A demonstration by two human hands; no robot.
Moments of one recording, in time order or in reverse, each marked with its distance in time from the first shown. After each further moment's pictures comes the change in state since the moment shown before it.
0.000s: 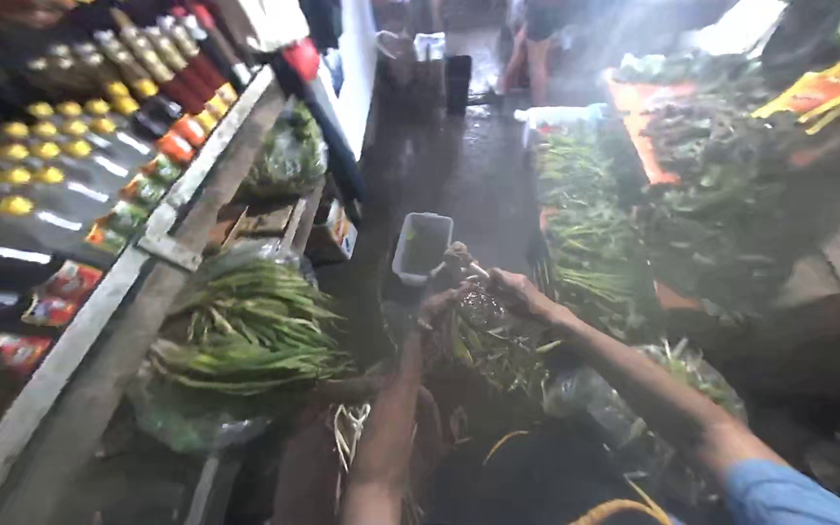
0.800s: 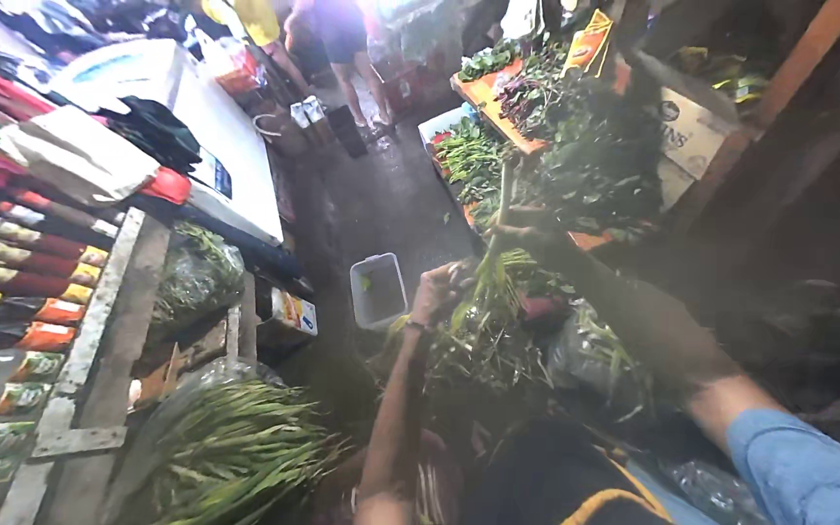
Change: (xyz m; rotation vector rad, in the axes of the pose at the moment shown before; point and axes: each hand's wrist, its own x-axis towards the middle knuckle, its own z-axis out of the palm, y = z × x) left_hand 0.049 0.057 0.161 0.741 -0.386 0.178; right_hand -0.113 0.022 -0.163 0.652 0.649 0.211
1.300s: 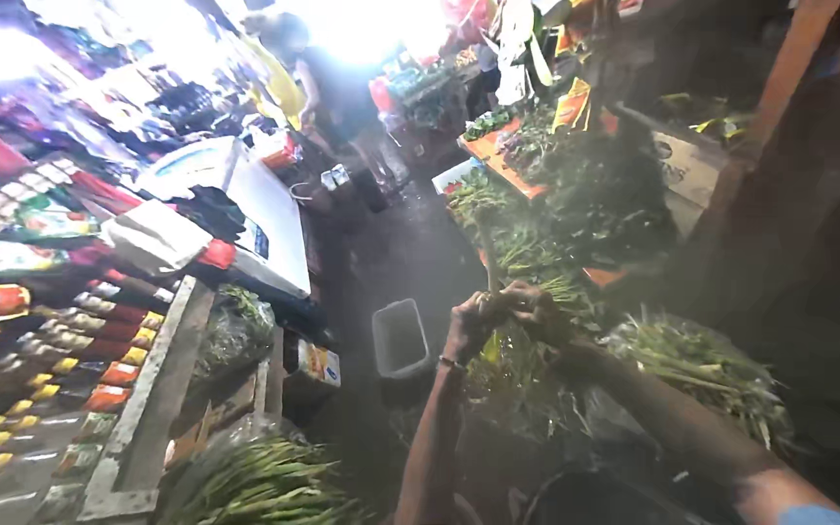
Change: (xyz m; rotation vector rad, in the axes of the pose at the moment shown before) left_hand 0.021 0.033 0.029 -0.163 0.095 0.247; right_hand -0.046 0.011 0.024 -0.360 0.142 -0.279
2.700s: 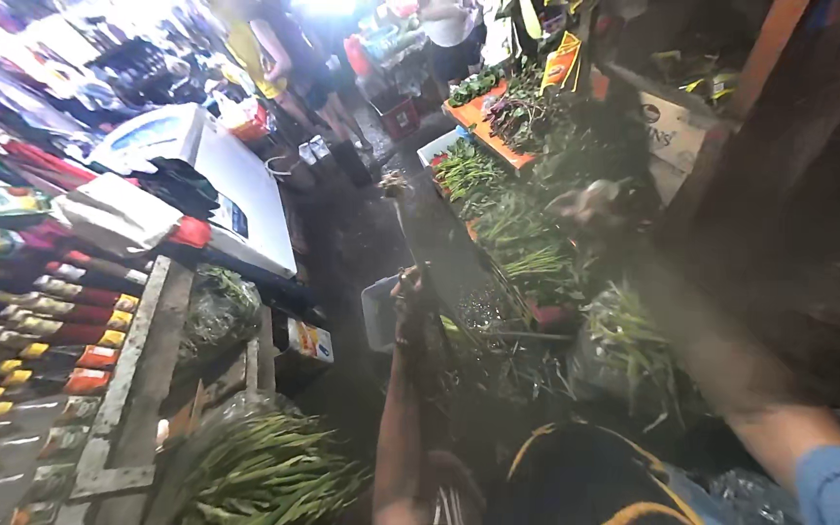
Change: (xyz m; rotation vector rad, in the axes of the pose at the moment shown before) left_hand -0.020 -0.056 -0.046 -0.471 0.374 -0.232; right_hand 0.019 0.005 -0.118 0.180 0.109 0.273
